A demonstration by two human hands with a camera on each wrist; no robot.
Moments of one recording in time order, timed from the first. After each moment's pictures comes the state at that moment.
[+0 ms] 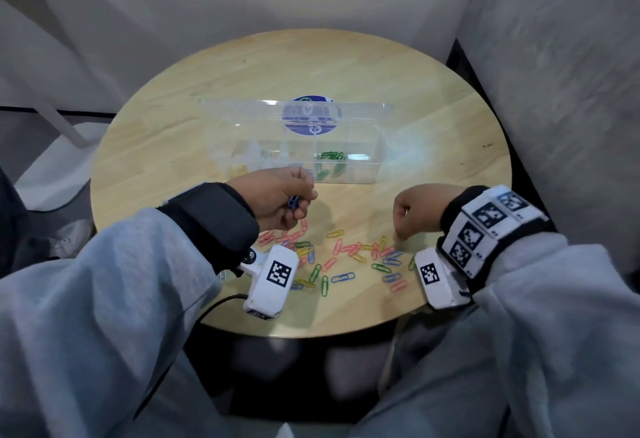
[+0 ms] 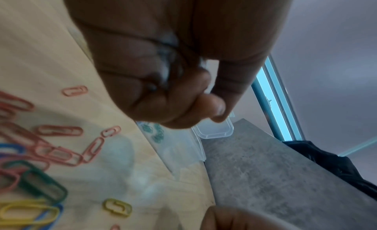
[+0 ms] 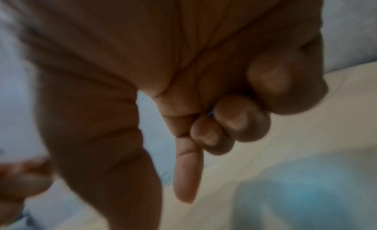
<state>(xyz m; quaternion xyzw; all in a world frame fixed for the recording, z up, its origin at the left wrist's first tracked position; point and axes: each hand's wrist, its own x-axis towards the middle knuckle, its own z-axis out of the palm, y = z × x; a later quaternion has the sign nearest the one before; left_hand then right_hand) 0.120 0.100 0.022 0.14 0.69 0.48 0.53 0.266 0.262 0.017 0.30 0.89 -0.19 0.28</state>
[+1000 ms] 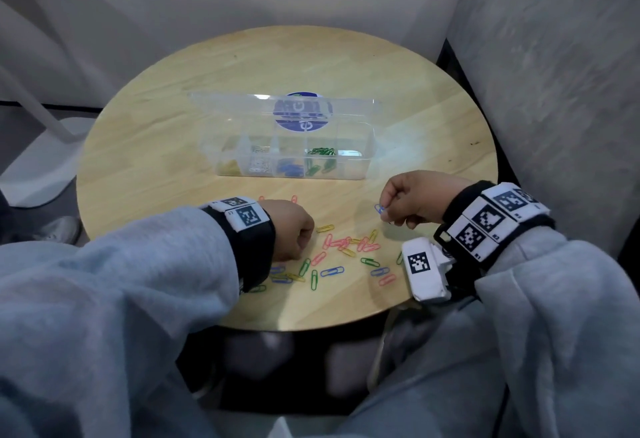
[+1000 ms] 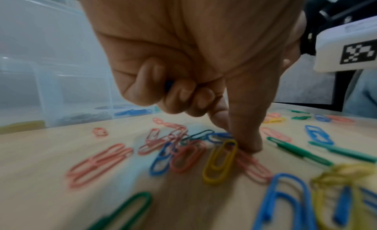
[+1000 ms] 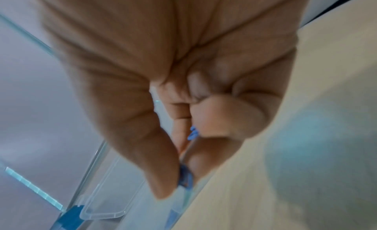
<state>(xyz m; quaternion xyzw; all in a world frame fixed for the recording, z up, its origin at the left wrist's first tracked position) 0.138 0.111 -0.013 0.54 0.78 -0.15 0.28 0.279 0.277 0.010 0.33 0.80 -0.48 0.15</state>
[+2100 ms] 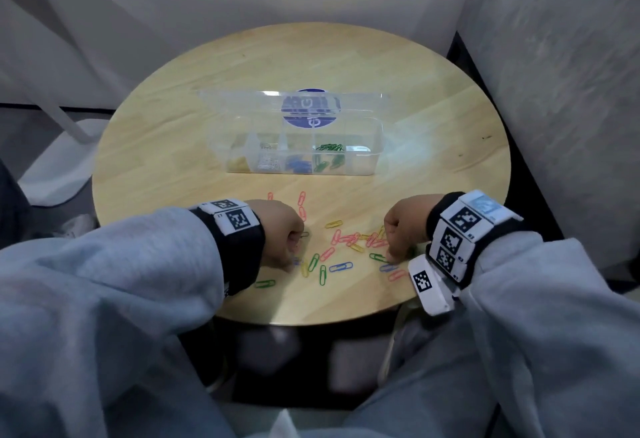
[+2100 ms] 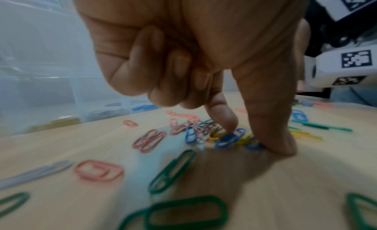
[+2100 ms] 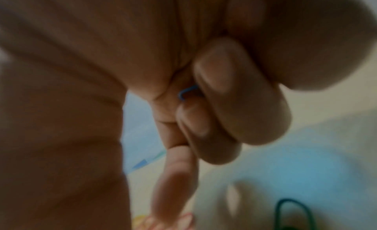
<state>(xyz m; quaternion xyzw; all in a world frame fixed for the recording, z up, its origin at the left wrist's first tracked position) 0.135 0.087 -0.010 0.51 0.80 -0.17 0.25 0.272 0.247 0.001 0.29 0.87 -0.21 0.35</state>
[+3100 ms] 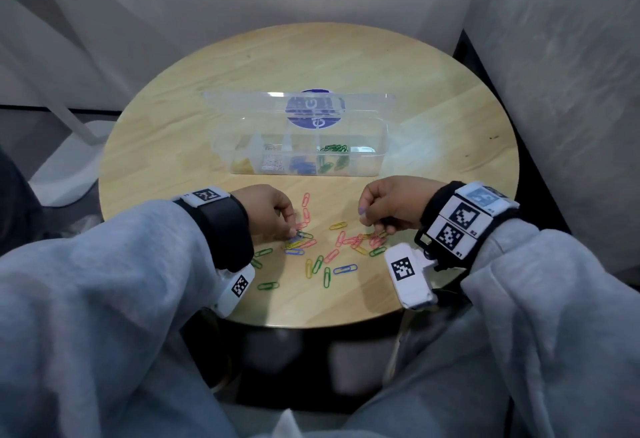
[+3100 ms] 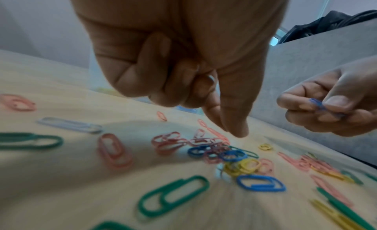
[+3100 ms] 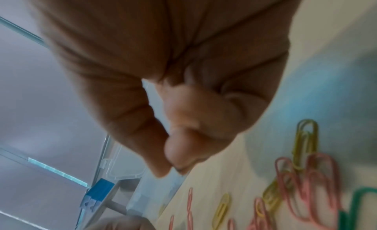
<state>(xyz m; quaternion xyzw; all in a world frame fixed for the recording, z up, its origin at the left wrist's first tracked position) 0.106 0.082 -0.012 0.37 0.87 0.07 0.33 0.253 0.250 -0.006 0.30 0.74 -0.57 0.19</state>
